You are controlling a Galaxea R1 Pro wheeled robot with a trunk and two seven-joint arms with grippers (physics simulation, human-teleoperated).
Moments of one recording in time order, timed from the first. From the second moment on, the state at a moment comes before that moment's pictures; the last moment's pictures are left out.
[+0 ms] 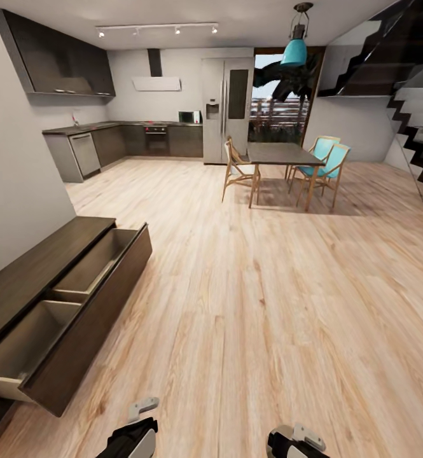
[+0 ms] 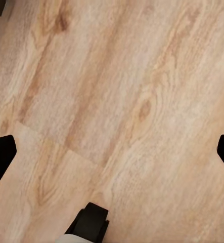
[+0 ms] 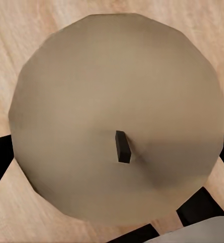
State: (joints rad) left arm -0.42 -0.06 -0.41 -0.50 0.65 0.21 0.64; right arm -0.54 0.03 1.00 -0.07 -1.47 -0.01 -0.20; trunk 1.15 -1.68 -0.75
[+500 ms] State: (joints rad) left arm -0.42 -0.06 -0.41 -0.50 0.65 0.21 0.63; right arm -0.54 0.03 1.00 -0.07 -1.47 -0.01 -0.20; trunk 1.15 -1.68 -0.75
